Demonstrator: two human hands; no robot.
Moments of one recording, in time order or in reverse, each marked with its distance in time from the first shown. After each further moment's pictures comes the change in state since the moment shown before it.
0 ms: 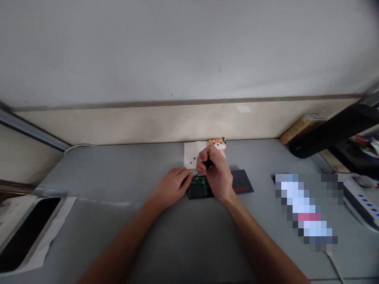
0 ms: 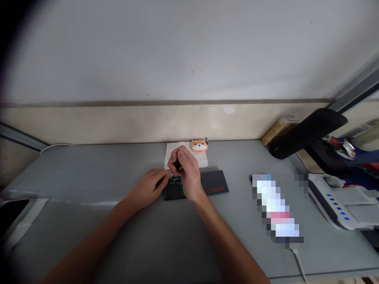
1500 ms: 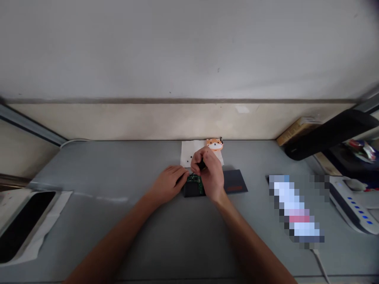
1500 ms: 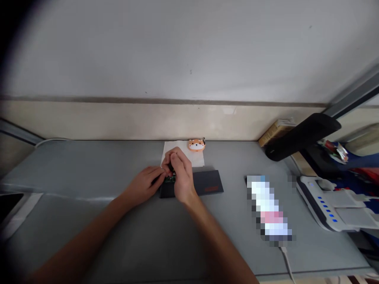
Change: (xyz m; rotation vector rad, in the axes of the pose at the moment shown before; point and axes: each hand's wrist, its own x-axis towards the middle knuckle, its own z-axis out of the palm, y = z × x) left_hand 0.001 0.000 -0.001 0.033 -0.001 0.021; right_hand -0.005 0.004 0.004 -0.060 0.006 -0.088
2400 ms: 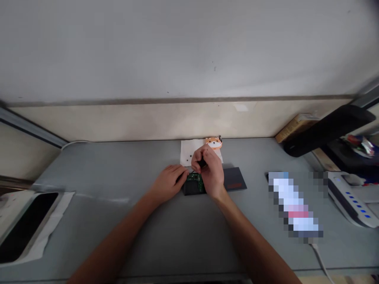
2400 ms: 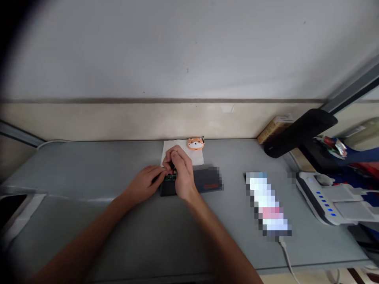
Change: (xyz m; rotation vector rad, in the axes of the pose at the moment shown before) left_hand 0.002 0.000 0.000 -0.022 0.009 0.012; right_hand 0.000 0.000 -0.001 0.007 -0.012 -0.004
